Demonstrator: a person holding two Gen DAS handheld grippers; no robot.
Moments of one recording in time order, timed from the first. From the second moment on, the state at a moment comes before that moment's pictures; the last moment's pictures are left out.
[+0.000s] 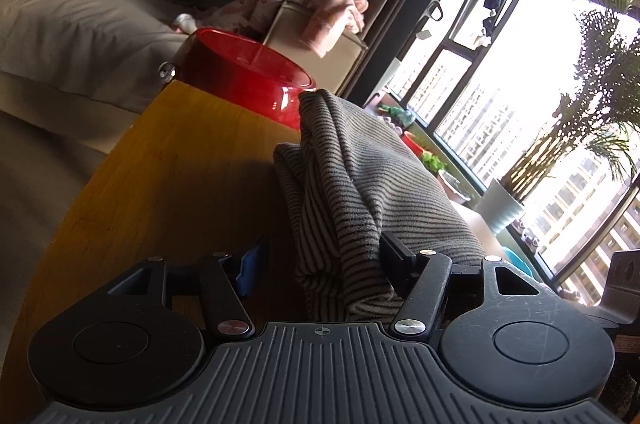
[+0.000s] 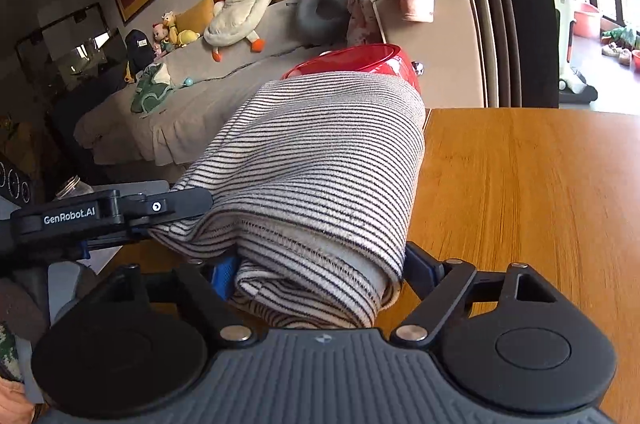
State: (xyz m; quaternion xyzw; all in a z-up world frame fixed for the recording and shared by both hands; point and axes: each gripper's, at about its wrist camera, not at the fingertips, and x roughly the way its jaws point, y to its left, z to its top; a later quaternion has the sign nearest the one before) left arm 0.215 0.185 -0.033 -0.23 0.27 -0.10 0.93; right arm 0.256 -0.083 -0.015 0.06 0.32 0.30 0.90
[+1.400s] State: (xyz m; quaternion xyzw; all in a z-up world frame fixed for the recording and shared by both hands) left arm 0.114 0.054 -0.029 -0.04 0.35 0.10 0.93; right arm 0.166 -0.146 -0.022 -0.04 0.36 0.12 0.92
